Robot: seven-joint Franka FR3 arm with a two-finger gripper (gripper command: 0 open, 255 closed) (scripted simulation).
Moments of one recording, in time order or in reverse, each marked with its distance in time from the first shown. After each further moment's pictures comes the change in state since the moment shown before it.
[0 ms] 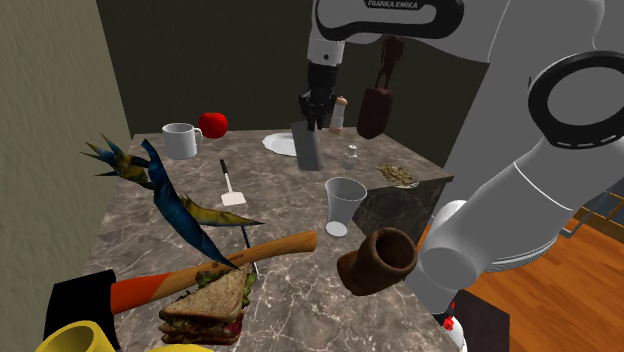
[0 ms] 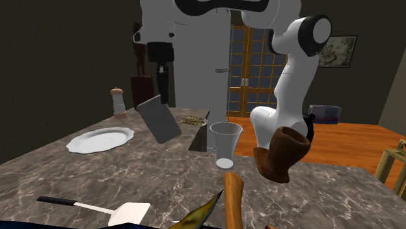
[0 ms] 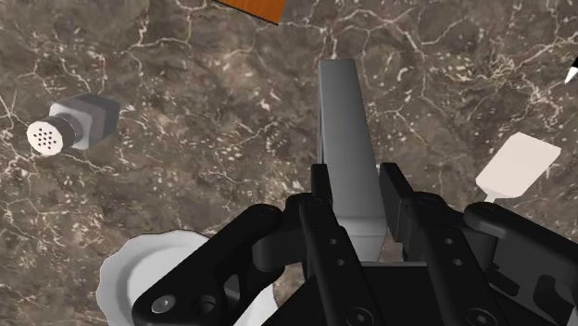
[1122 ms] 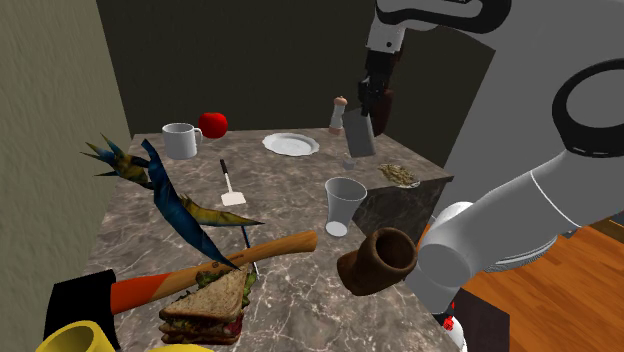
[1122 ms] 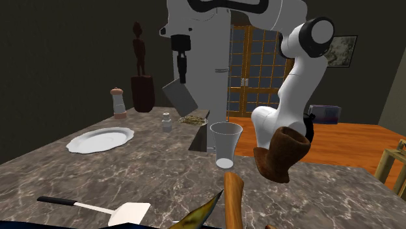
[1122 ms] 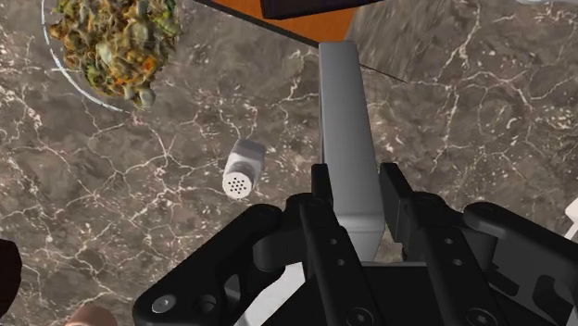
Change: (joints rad) arm -0.096 -0.133 -0.200 0.026 -0.107 -0.147 -0.281
